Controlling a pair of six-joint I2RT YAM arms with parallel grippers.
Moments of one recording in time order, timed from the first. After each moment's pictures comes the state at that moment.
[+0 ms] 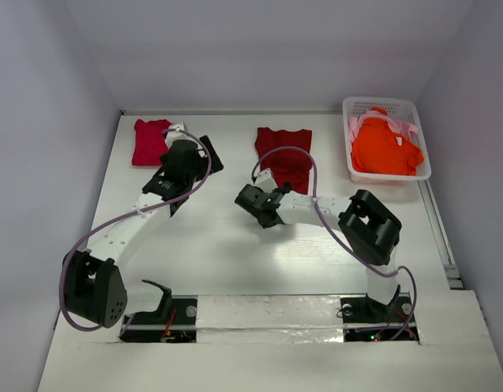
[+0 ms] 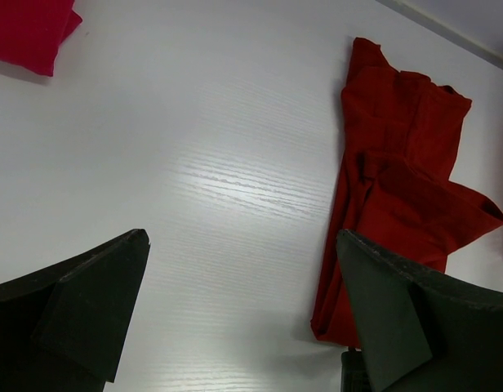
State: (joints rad) left arm -0.38 1.27 0.96 -0.20 -0.28 -0.61; right arm 0.96 1.95 1.33 -0.67 0.77 0.48
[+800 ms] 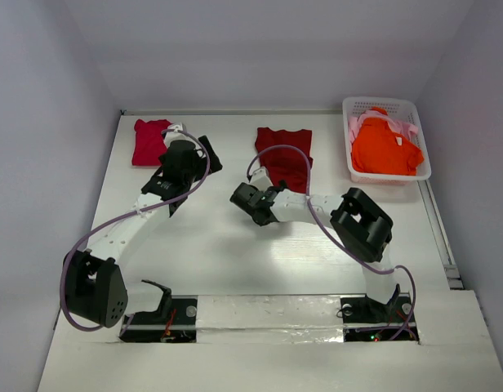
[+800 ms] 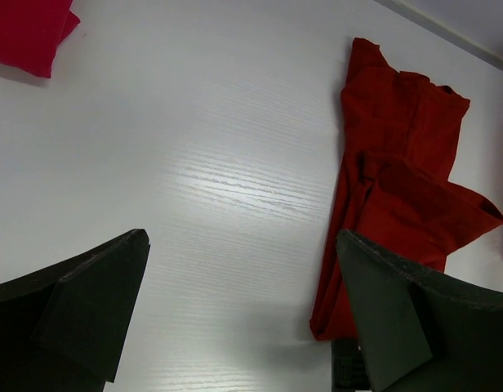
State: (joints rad) left arm -0.36 1.27 0.94 -0.18 -0.25 -0.60; right arm 0.96 2.01 1.40 -0.67 0.80 0.46
